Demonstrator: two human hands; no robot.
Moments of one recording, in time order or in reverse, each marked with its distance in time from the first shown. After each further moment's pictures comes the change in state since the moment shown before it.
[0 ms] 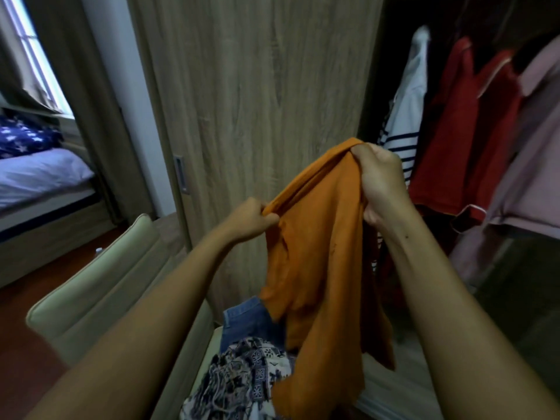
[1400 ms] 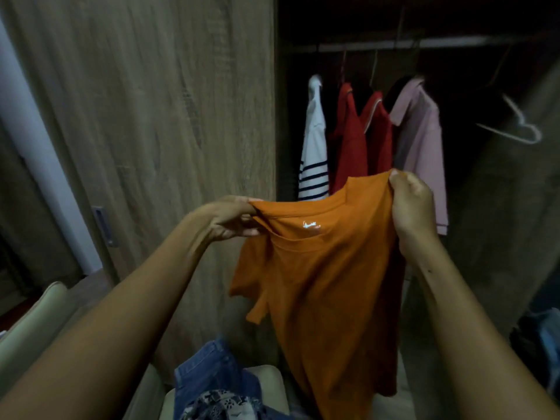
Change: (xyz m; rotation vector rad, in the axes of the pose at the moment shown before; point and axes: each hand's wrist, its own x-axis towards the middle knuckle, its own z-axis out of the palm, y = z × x) left_hand 0.057 0.103 -0.005 -0.959 -0.363 -0.180; right_hand -0.006 -0.033 -0.145 -0.379 0.463 -0.198
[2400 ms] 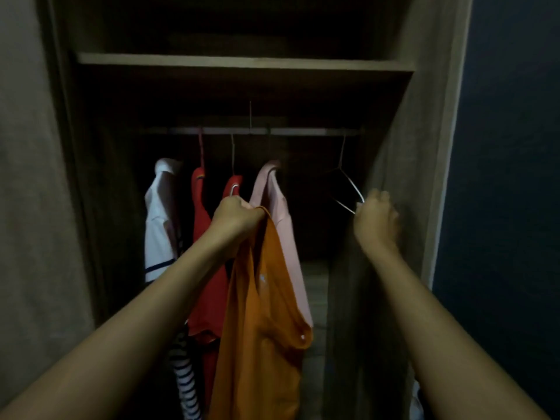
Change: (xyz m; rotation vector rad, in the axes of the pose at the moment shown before) left_hand 0.123 0.136 0.290 0.396 0.330 0.558; right_hand 0.249 0.028 -0.169 -1.017 0.380 -0.243
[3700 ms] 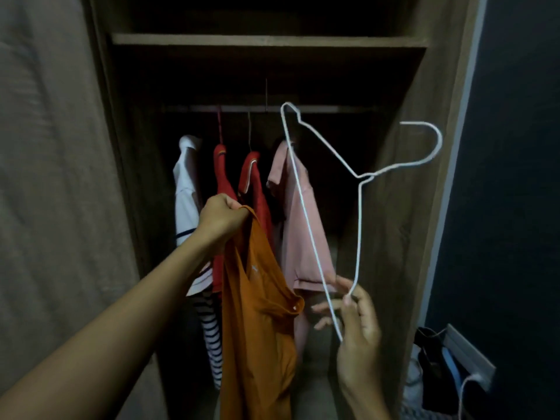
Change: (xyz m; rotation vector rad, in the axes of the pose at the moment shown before) left_hand -0.023 -0.060 -0.049 -0.008 0.042 -0.005; right_hand -0.253 -0.026 -0.039 1.312 -0.191 0.375
